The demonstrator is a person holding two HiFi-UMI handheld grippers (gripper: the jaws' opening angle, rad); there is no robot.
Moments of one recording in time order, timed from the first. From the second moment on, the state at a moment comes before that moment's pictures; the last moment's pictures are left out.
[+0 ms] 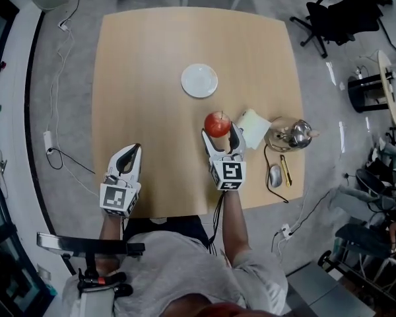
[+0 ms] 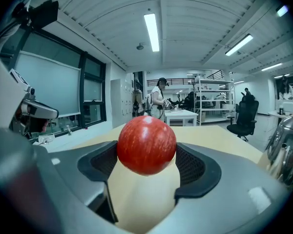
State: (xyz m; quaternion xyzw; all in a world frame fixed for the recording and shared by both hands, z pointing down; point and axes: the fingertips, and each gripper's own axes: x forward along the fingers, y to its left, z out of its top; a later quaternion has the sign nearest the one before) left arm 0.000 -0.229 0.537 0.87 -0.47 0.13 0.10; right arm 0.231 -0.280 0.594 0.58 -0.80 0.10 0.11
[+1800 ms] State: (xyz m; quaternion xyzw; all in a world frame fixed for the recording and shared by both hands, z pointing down) left arm -0.015 -0.274 0.585 0.84 -0.50 0.16 0.15; right arm 0.206 -0.454 0.715 0.54 -0.81 0.14 0.19
